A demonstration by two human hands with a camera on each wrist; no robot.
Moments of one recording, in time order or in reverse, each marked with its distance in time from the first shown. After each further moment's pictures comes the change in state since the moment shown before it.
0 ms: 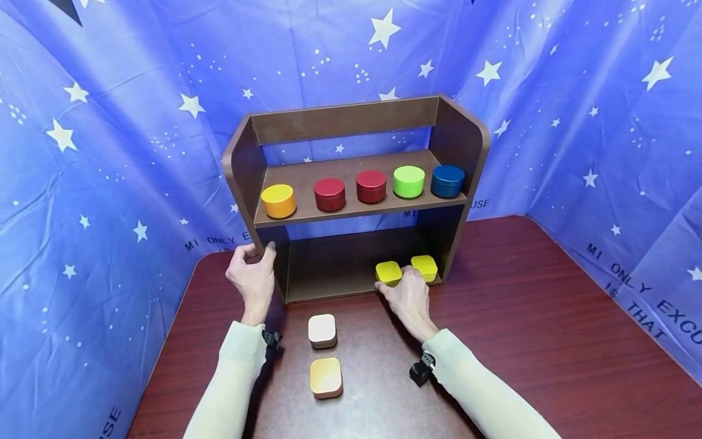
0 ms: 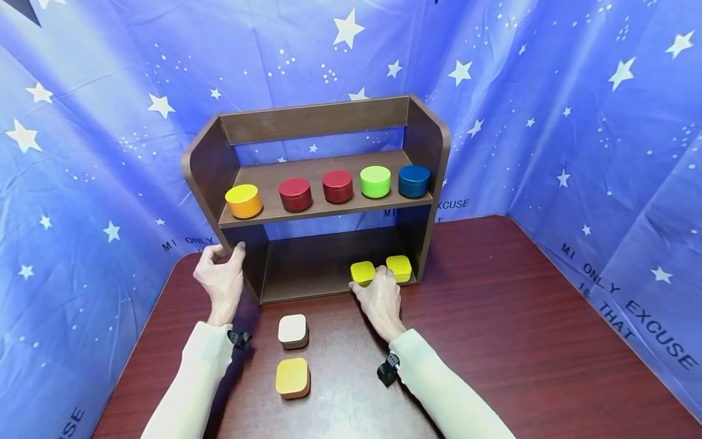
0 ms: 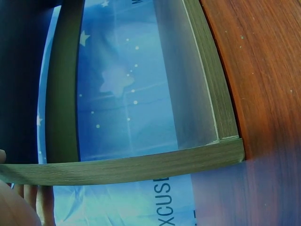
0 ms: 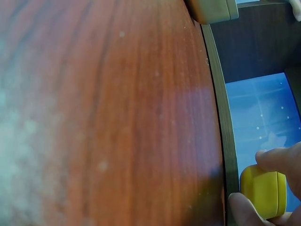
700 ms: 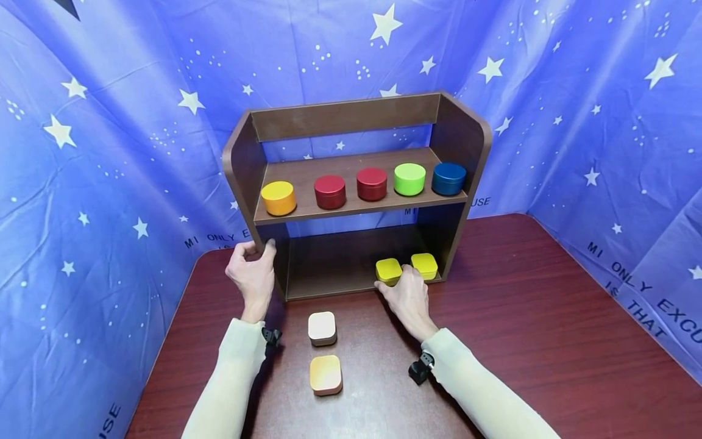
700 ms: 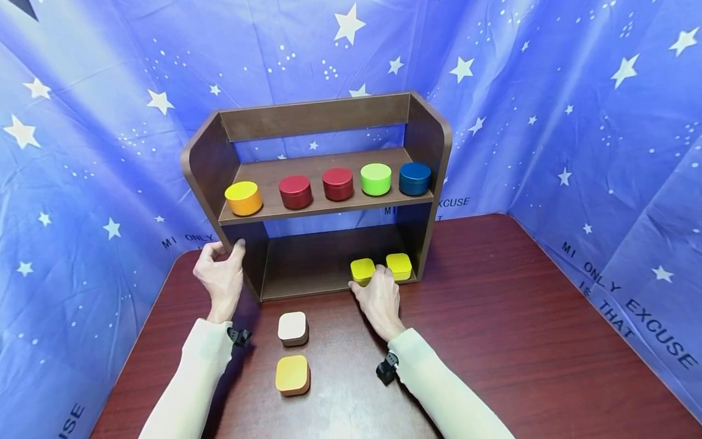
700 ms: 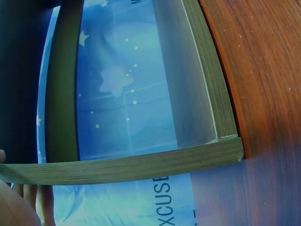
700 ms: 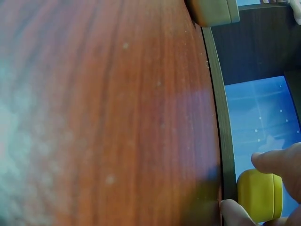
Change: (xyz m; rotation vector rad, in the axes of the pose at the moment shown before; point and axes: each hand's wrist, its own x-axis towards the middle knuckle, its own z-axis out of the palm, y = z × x) left_hand 0.001 -0.001 0.001 0.013 -0.003 -0.002; right_hand -0.002 0.000 0.001 -0.019 0.019 -0.052
